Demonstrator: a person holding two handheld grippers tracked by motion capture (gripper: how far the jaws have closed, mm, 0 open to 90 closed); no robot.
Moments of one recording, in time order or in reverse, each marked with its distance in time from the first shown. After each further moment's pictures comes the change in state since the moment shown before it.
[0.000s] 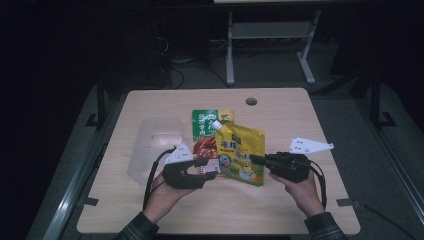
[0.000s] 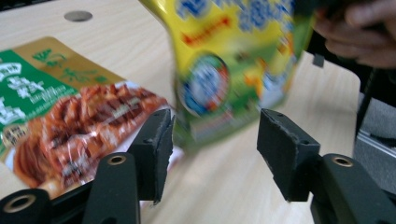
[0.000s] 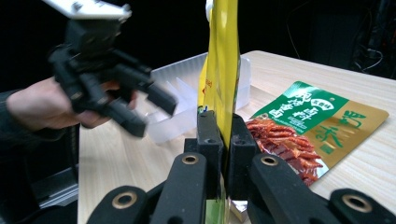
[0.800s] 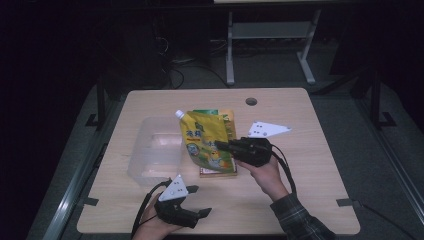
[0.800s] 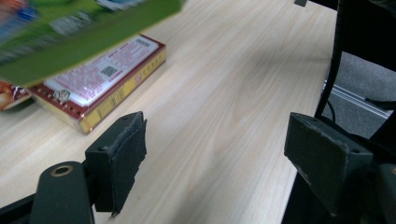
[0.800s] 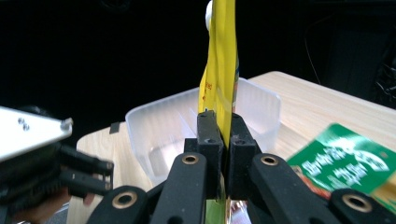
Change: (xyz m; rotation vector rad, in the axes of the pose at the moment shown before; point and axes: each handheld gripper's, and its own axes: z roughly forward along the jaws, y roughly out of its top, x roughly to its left) left arm -0.036 -0.061 -0.019 0.076 -0.008 0.033; right arm 0.021 0.043 0.083 -0.008 0.043 -0.045
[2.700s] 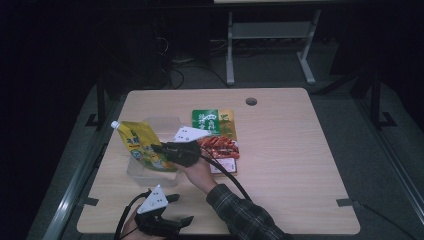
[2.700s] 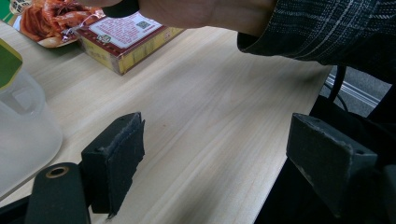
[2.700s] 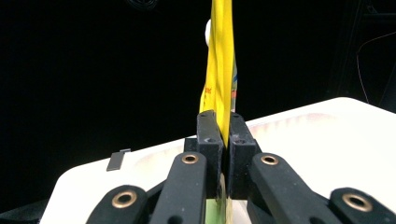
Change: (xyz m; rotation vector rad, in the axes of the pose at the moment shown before) left arm 0.001 -0.032 -0.035 0.017 0.070 -0.053; right arm 0.043 -0.009 0.172 -0.051 0.101 -0.086
